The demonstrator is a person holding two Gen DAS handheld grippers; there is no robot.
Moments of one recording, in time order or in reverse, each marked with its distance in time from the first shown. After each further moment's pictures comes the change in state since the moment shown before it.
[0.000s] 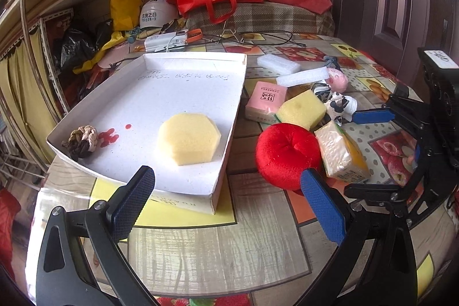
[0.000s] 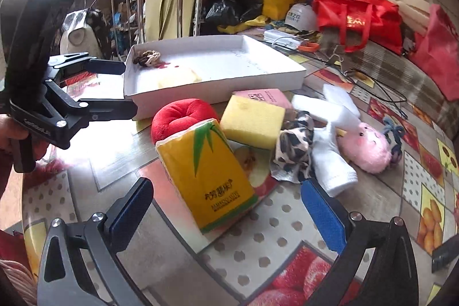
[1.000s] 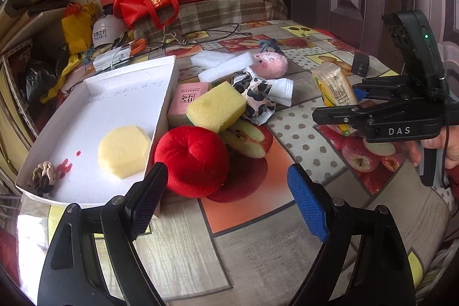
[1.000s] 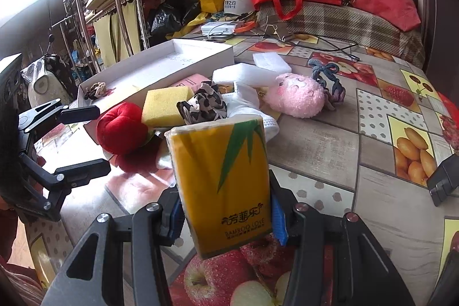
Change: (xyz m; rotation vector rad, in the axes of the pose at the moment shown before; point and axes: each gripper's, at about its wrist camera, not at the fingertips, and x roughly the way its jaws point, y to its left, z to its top) left arm 0.003 -0.071 0.000 0.141 0.017 -0.138; right arm -0.054 -0.073 -0.055 0.348 -0.037 -0.091
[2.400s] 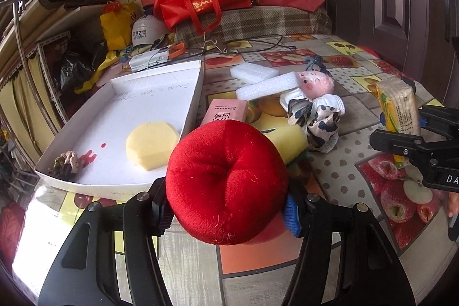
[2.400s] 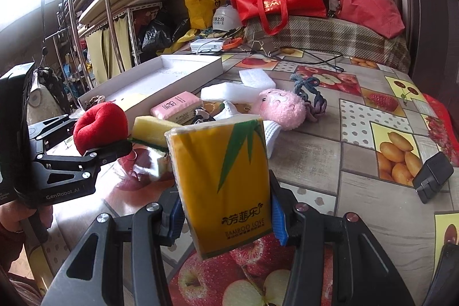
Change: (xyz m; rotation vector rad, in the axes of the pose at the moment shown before) left arm 0.028 -0.004 0.017 -0.100 -0.082 0.239; right arm -0.019 0.003 -0.002 0.012 -0.098 -0.068
